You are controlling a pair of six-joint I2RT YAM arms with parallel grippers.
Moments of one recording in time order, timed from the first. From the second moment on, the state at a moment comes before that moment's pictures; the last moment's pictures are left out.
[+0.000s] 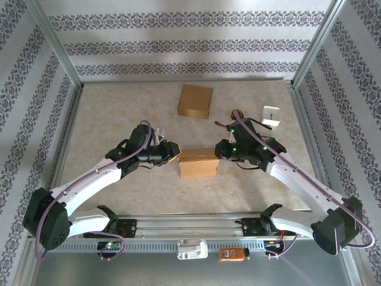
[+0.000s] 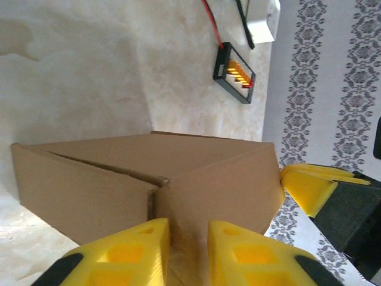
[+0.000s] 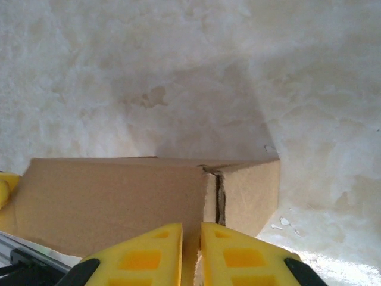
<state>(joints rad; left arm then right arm) -0.58 1.19 0.78 -0.23 0.42 -1.09 0.57 1.14 0.94 -0.72 -0.19 0.71</state>
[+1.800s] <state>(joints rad) -0.84 0.90 0.61 -0.48 0.31 -0.96 0.66 0.74 0.75 -0.95 -0.23 0.75</state>
